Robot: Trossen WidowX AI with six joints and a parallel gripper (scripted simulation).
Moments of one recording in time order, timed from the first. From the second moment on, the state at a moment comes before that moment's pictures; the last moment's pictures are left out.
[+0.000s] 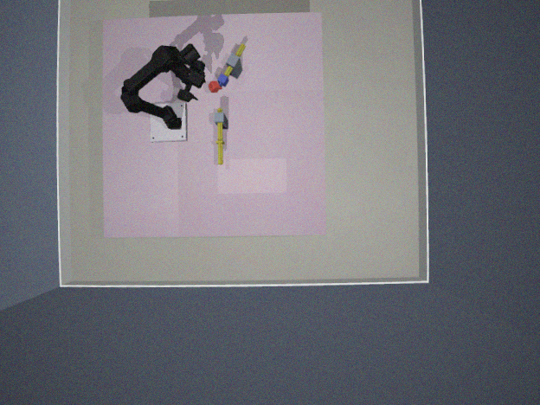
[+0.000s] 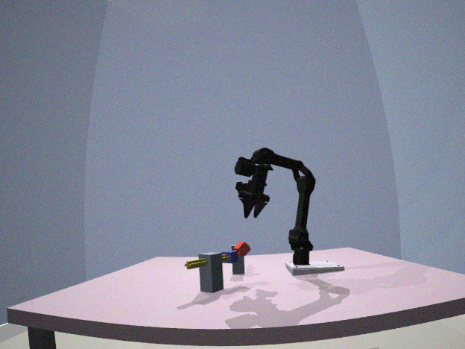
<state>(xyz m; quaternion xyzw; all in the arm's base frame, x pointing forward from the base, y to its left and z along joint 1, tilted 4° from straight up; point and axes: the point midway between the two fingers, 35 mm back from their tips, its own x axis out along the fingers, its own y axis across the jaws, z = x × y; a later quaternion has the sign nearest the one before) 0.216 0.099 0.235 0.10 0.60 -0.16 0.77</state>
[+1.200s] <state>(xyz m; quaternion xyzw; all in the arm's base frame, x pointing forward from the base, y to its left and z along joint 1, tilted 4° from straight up) 0.189 0.135 0.159 -0.18 0.74 0.11 0.63</state>
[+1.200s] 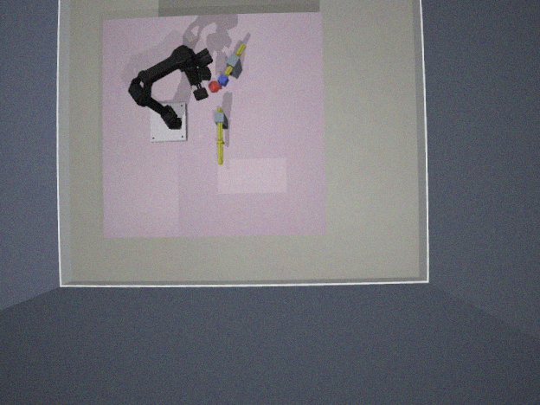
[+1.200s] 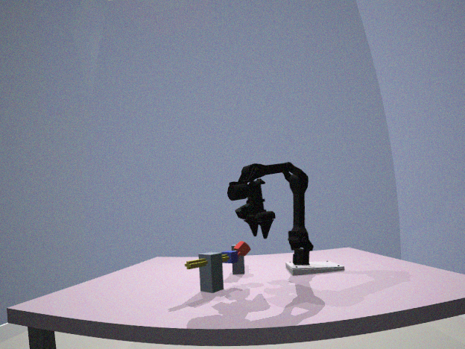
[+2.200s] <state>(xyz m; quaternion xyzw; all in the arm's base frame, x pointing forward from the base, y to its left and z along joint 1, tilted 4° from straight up) 0.221 0.152 0.122 -0.20 0.76 0.16 0.59</state>
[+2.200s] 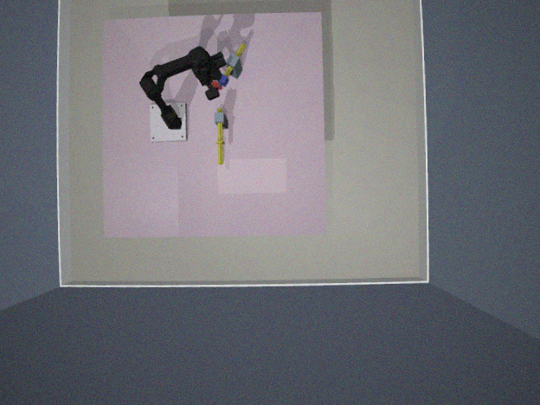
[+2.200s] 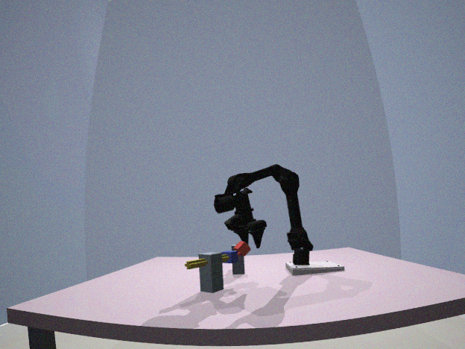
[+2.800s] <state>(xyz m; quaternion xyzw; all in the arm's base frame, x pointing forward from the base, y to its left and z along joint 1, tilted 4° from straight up) 0.247 0.167 0.109 -0.20 0.76 0.16 0.59</state>
